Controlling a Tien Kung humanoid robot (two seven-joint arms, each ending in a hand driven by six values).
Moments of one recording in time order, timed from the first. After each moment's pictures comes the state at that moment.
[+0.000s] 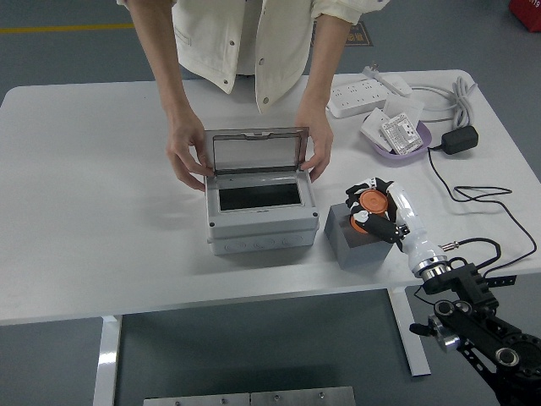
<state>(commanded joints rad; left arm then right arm) 0.05 0.23 -1.01 -0.18 1.03 0.05 0.08 0.17 -0.32 0.90 1.26 -1.11 -0.34 0.37</state>
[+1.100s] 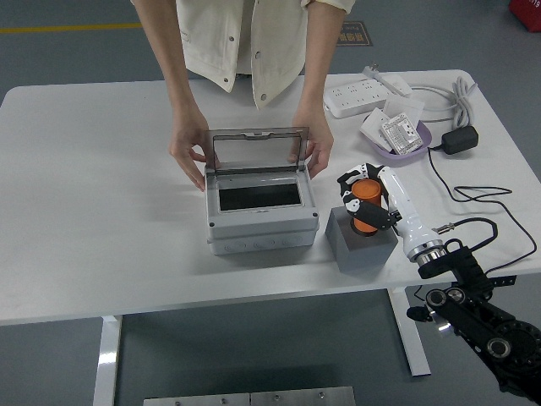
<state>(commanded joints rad) 0.05 0.23 -1.02 -0.18 1.04 0.06 0.07 0.24 -0.32 0.91 1.28 -1.30 -0.37 0.32</state>
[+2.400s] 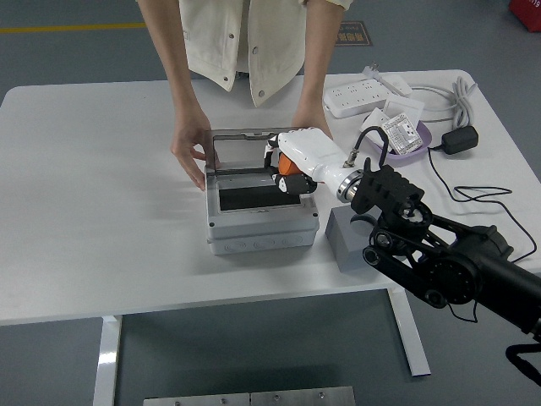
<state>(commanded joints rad) 0.05 0.26 -1.01 -0.18 1.02 0.05 0.08 0.71 -0.21 0.59 1.18 -1.97 -0.16 -0.10</state>
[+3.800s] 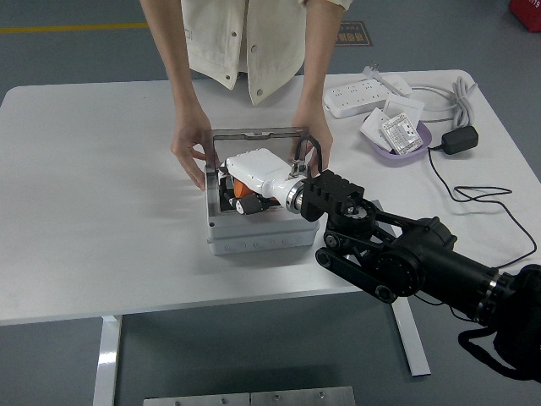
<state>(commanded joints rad) 0.03 0.27 -0.99 -0.18 1.02 0.04 0.09 0.81 -0.05 0.49 0.99 -1.95 -0.08 -0.07</state>
